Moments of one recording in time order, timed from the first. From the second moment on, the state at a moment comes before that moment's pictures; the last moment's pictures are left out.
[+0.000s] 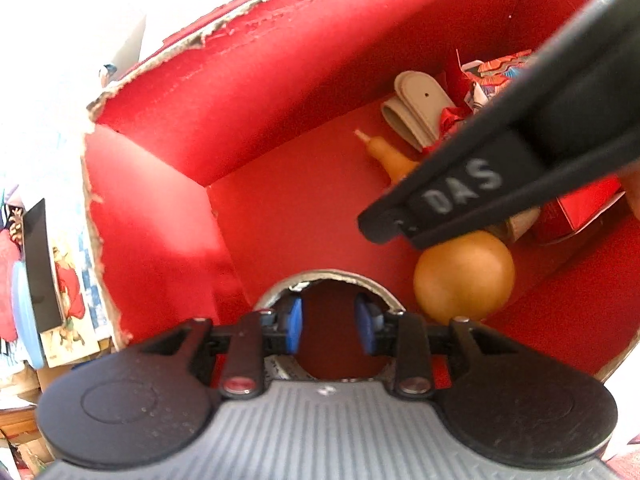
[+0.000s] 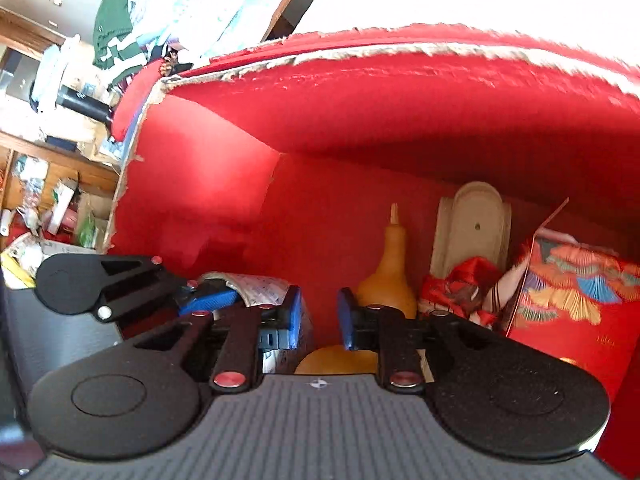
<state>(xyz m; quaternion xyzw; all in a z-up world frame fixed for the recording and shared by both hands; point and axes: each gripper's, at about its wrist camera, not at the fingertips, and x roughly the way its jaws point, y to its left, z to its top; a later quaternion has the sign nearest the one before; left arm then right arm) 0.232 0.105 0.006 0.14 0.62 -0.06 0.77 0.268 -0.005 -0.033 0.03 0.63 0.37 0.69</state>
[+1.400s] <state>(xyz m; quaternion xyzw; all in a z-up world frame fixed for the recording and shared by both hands) 0.225 0.122 -0.019 0.15 0.58 -0.04 0.80 0.259 -0.001 -0.024 0.01 0.59 0.35 0.73</state>
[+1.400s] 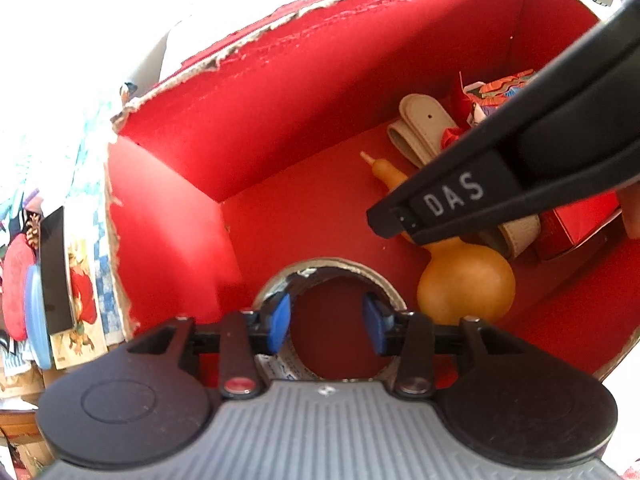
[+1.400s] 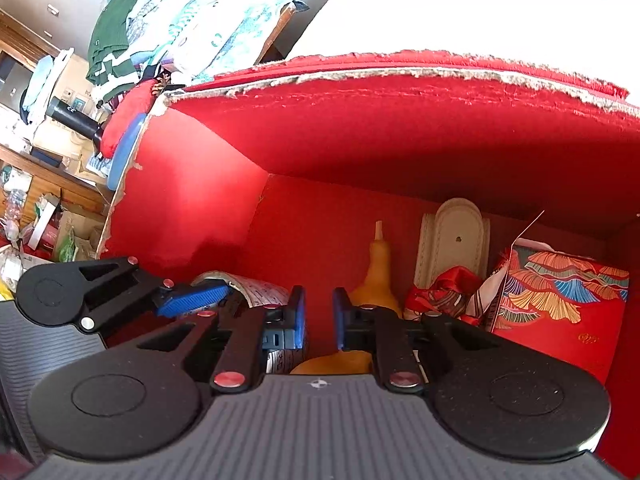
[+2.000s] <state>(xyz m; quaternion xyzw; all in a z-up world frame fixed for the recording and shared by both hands) 0.223 0.123 -0.018 0.15 0.57 -0.05 0.81 0.254 0.002 -0.021 -0.01 0.55 0.33 0.76</state>
